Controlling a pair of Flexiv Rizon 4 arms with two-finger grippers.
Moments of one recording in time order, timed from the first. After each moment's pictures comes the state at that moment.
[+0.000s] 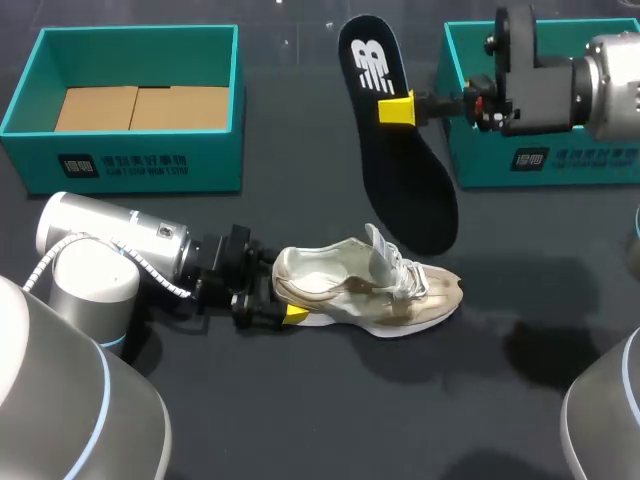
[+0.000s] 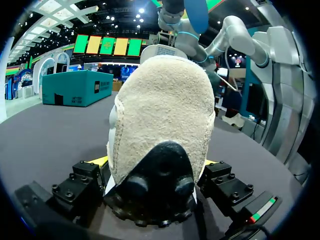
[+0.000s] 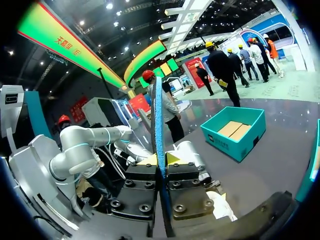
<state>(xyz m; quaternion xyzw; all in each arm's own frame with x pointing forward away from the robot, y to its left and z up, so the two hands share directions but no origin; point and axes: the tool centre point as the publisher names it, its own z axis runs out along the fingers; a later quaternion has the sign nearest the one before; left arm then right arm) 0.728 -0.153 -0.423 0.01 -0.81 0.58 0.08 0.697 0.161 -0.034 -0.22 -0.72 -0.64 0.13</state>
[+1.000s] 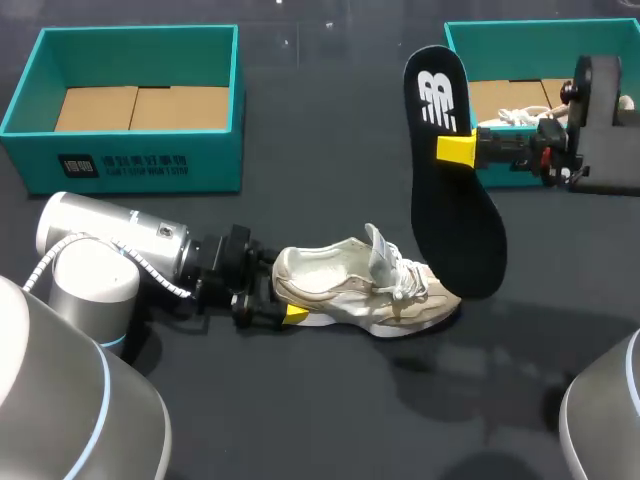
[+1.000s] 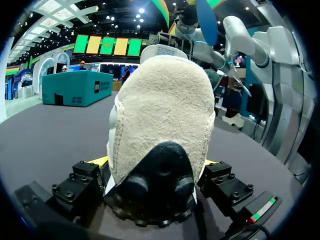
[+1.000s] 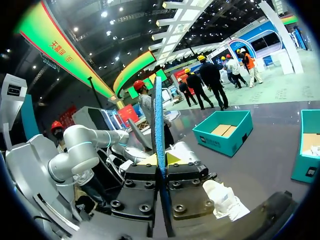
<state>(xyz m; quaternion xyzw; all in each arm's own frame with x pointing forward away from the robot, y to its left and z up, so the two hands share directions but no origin) 0.728 -0.153 -0.423 0.01 -0.81 0.58 0.08 0.644 0.113 -0.035 -0.26 -0.70 -0.66 0.08</state>
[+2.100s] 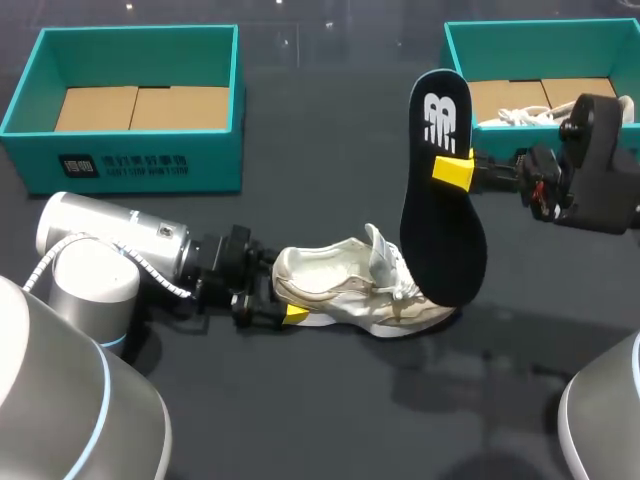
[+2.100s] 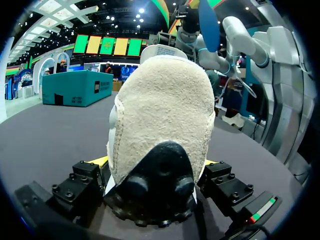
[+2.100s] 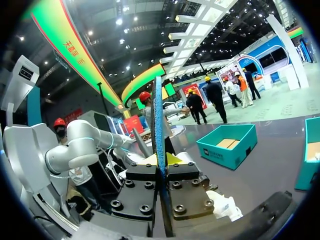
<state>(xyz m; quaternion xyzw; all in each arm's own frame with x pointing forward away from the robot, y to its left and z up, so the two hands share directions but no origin) 0.728 -0.153 -0.423 0.01 -0.81 0.58 0.08 0.639 0.116 -0.053 -0.22 -0.66 -0.72 0.06</state>
